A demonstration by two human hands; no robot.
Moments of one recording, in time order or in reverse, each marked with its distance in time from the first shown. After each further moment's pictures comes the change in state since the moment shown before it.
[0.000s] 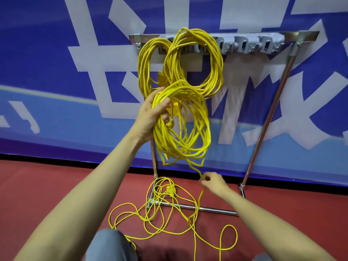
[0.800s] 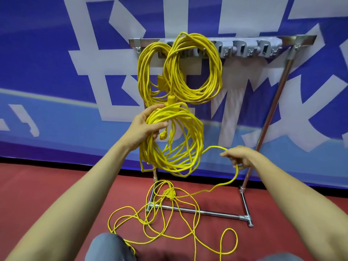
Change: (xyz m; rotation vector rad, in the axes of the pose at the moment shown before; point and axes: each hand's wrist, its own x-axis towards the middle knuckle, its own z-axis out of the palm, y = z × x) left_hand -0.013 -0.003 -0.031 0.405 -0.102 -0.019; right_hand 0.028 -0.035 -0.131 0.314 -0.132 0.440
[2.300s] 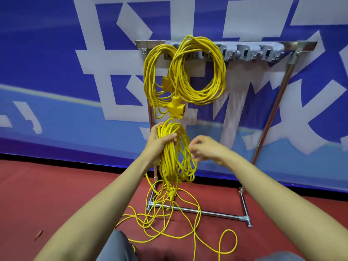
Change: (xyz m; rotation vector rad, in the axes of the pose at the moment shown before) left_hand -0.016 -0.055 0.036 -0.402 0.278 -0.202; right_hand -0.097 -0.060 0.085 0.005 -0.109 -0.535
